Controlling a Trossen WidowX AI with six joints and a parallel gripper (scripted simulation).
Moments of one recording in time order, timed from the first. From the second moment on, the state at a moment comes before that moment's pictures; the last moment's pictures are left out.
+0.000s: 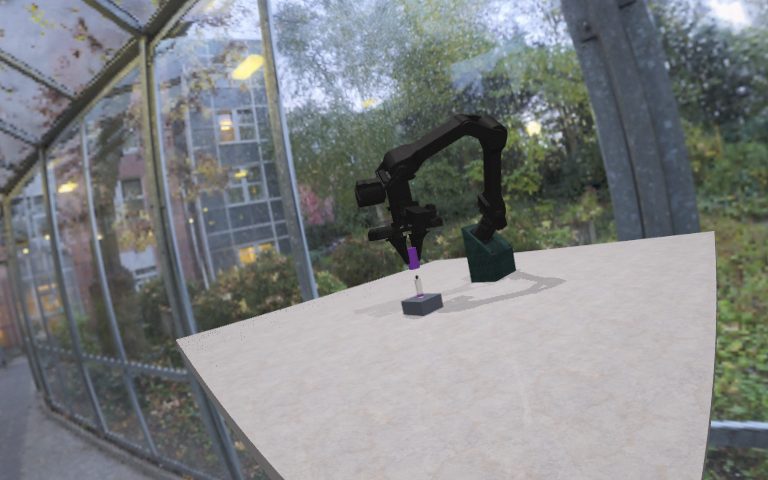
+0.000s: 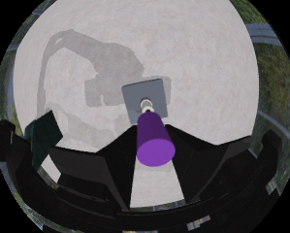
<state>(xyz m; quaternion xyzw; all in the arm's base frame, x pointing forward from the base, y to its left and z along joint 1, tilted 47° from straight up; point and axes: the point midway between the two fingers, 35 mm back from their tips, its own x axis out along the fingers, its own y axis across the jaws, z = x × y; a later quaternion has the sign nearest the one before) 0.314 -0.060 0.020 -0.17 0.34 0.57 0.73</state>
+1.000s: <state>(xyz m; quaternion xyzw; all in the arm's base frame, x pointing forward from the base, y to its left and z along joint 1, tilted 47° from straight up) 0.321 -0.039 0.003 -0.17 0.35 0.56 0.73</state>
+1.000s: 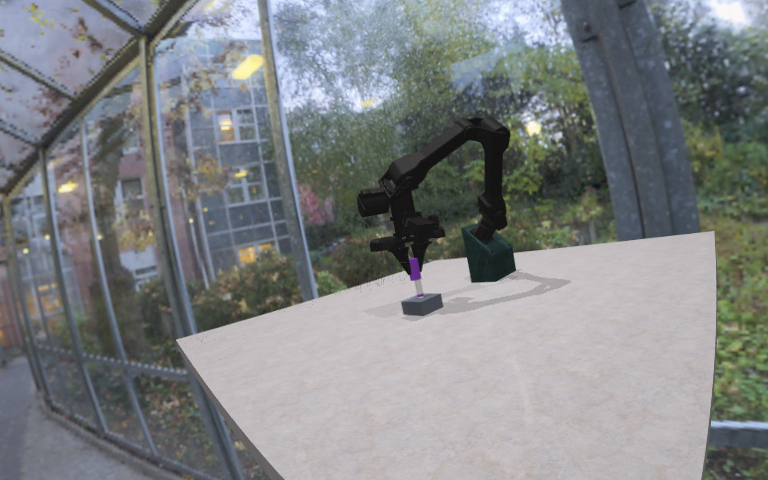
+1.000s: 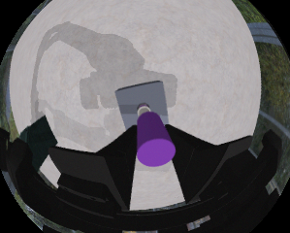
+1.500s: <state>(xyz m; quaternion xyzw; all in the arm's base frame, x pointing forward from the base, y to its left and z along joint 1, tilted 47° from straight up) 0.323 -0.016 -0.016 -0.17 0.34 0.57 0.73</state>
